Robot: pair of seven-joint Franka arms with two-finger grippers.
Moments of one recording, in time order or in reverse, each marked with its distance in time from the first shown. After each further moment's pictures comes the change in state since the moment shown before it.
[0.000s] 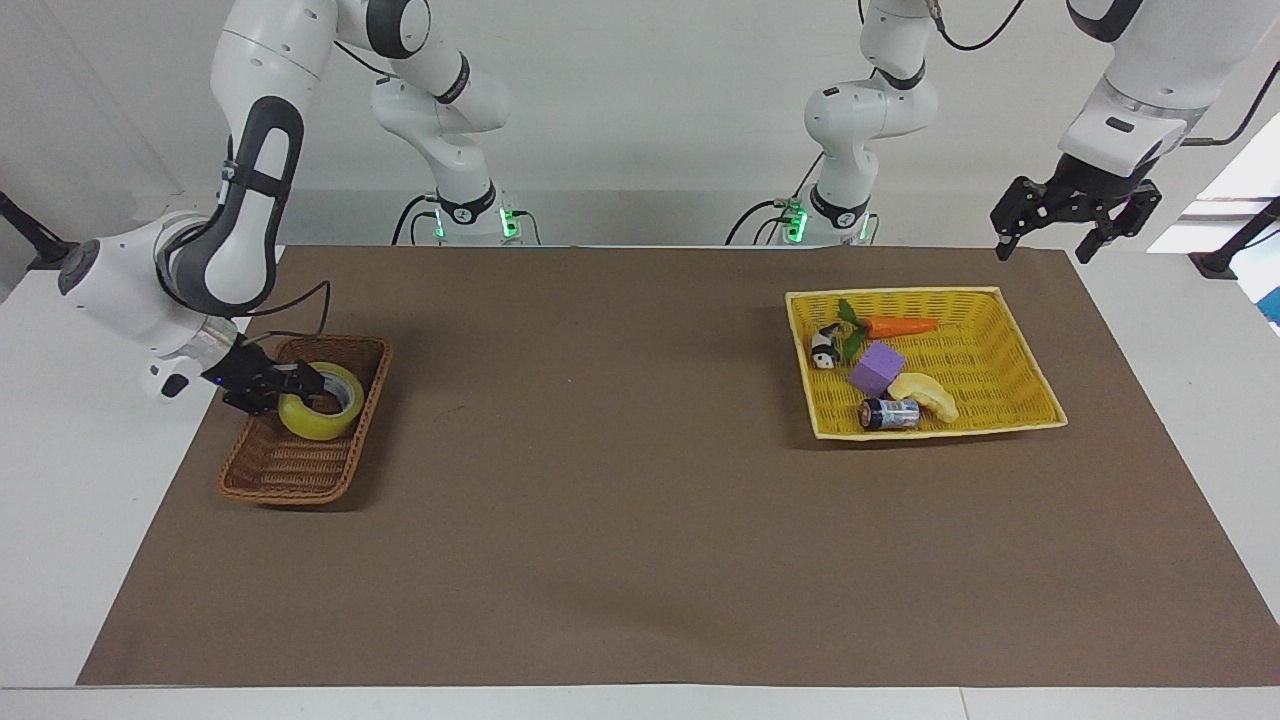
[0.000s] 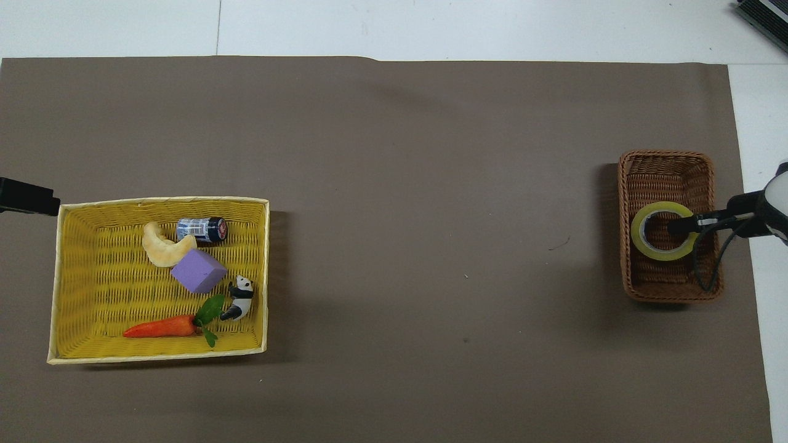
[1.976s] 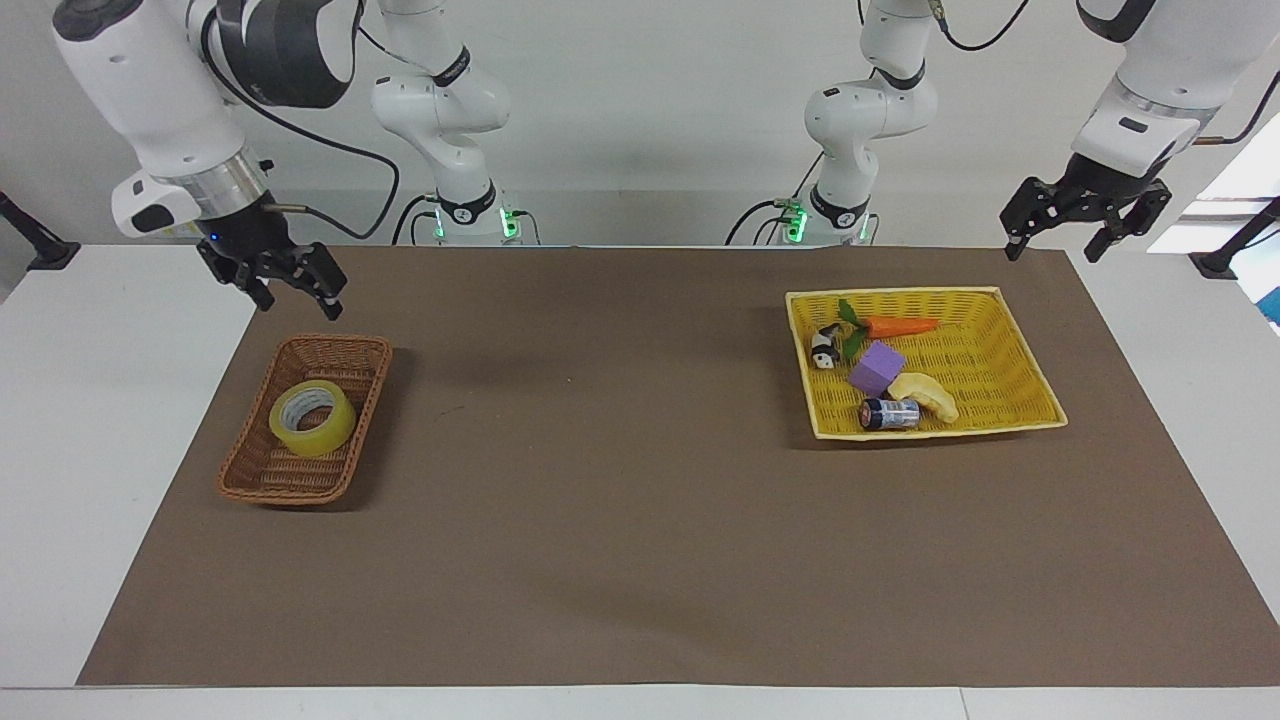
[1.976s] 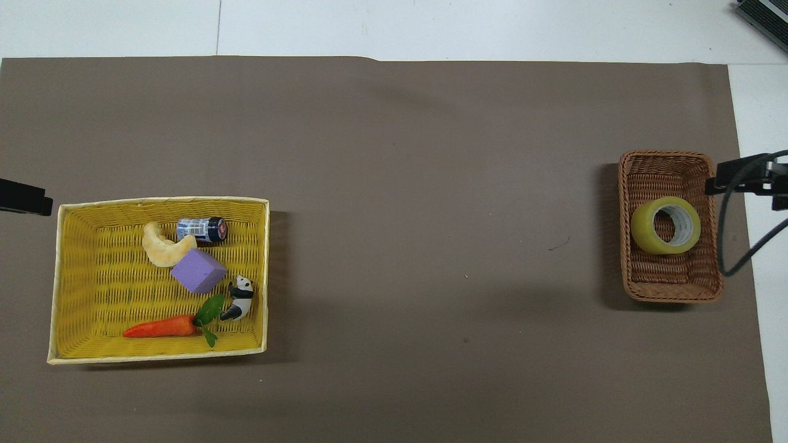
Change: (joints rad) left arm 0.010 0.000 0.001 0.000 0.000 0.000 0.000; right arm -0.020 -0.362 0.339 0.301 -0.467 -0.372 0.920
